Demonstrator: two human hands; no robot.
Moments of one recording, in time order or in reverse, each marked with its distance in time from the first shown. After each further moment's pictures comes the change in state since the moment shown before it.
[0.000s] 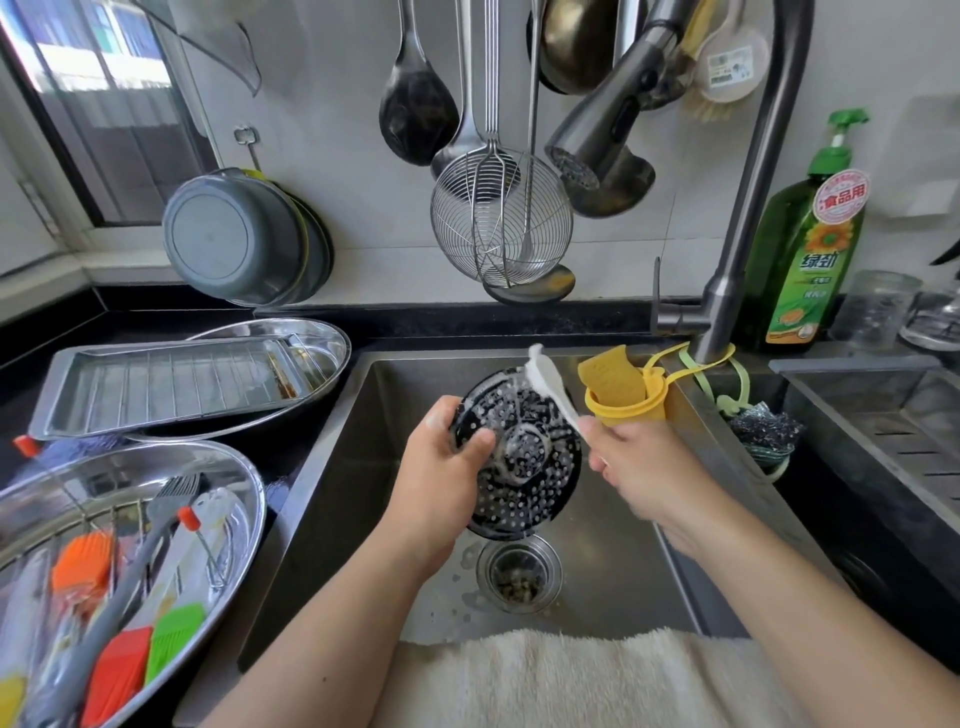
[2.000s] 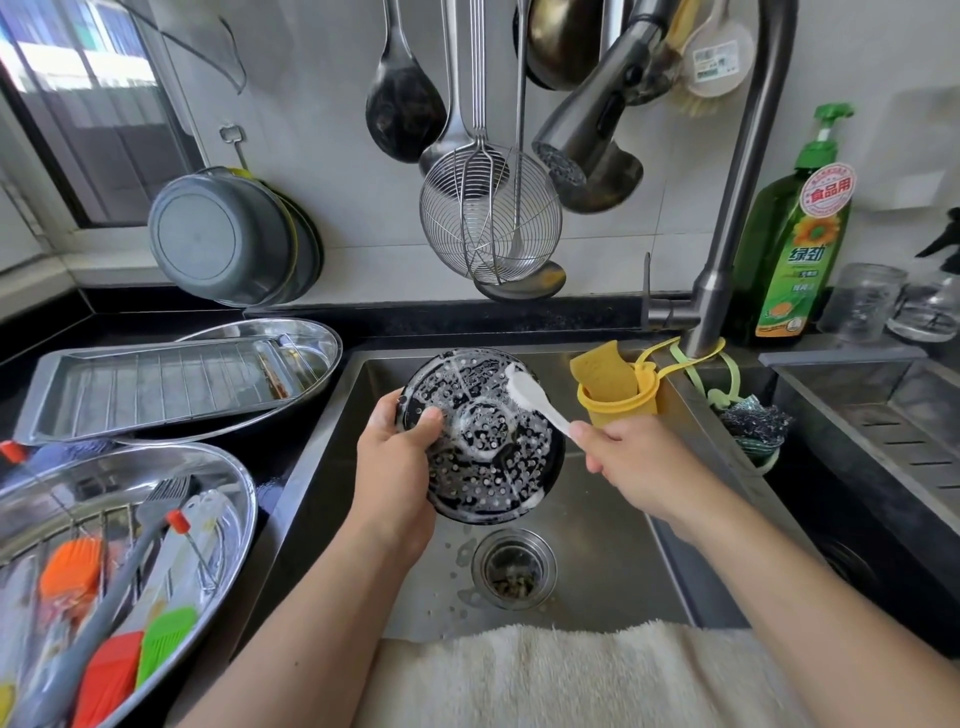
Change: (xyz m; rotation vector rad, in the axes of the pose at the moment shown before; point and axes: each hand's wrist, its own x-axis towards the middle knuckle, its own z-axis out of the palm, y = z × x) left_hand 0.006 0.007 -0.011 -0.379 0.200 -0.191; right_hand 0.000 0.002 -0.010 -0.197 -0.021 -0.050
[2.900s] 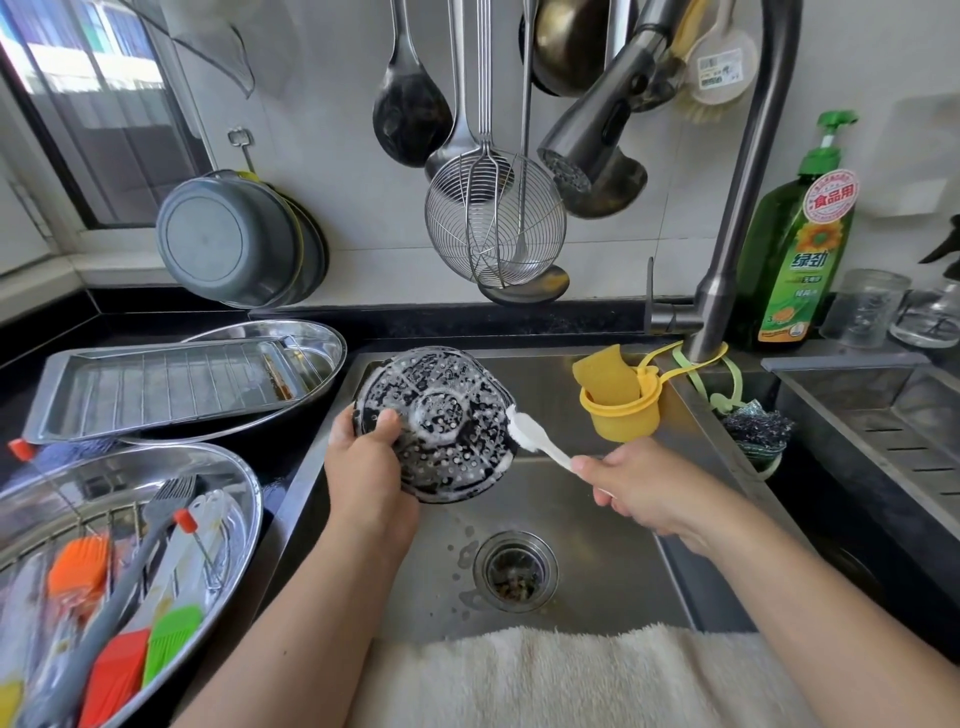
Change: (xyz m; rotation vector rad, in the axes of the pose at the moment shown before) left_hand 0.010 0.005 -0.010 -0.196 0.234 -0.014; right_hand 0.001 0.005 0.001 -0.046 -0.154 0.154
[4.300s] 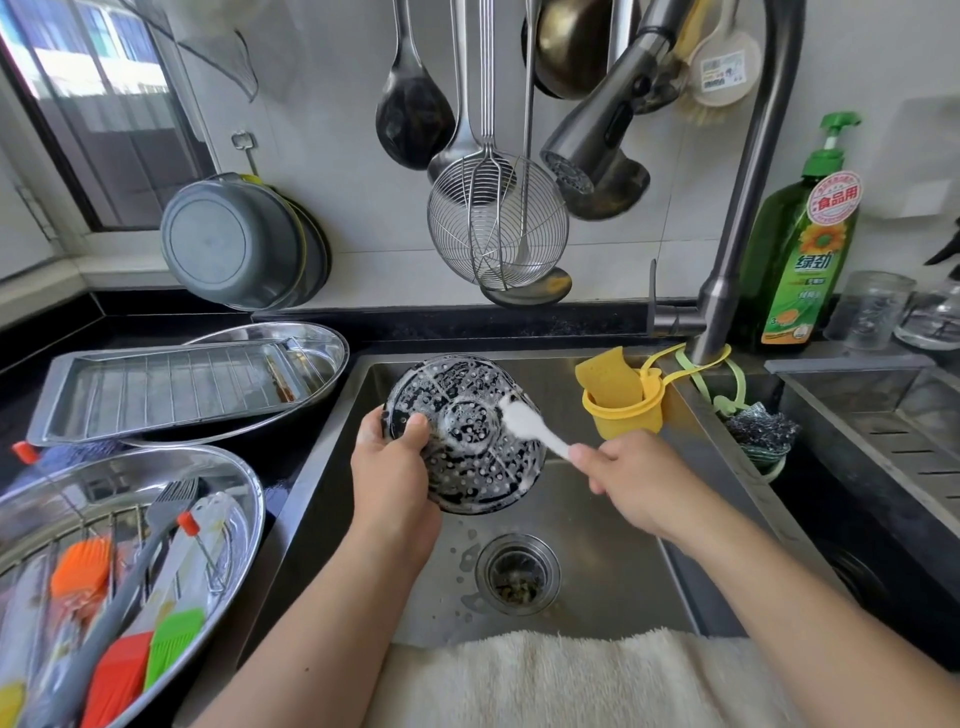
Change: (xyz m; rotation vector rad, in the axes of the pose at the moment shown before) left_hand -0.003 -0.014 0.004 0.076 -0.063 -0.005; right_hand -0.007 -0.013 0.001 -0.114 0.074 -0.086
